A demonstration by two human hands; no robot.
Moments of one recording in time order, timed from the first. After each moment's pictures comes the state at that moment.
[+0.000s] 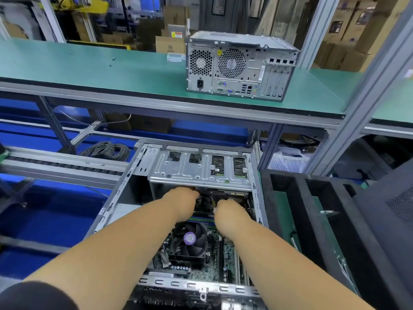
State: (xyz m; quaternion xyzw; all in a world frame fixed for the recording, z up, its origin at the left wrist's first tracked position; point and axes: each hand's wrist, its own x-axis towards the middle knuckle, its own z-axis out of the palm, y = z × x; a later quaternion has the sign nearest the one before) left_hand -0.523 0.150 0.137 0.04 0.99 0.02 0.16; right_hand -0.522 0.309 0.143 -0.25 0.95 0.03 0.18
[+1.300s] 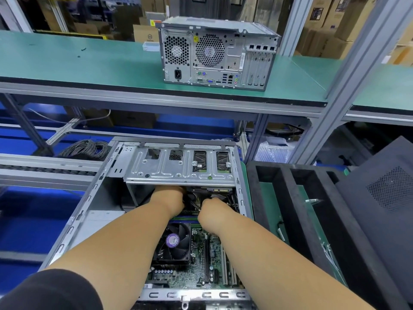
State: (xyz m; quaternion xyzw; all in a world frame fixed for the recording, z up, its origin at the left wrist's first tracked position) left_hand -0.559 0.159 0.093 0.00 0.99 0.02 0.10; right_hand -0.531 0.308 0.161 -0.40 0.86 0.22 0.24
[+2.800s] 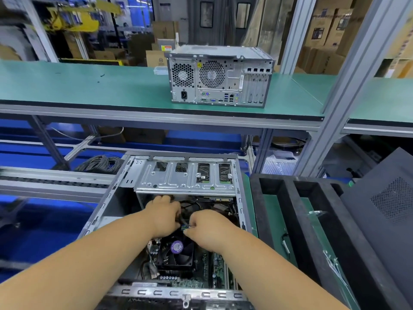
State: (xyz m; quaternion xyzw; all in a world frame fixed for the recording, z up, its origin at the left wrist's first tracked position) left_hand -0.504 0.147 0.151 0.01 0.99 0.00 0.17; right_hand -0.496 0.315 0.174 -0.27 0.92 -0.19 0.21
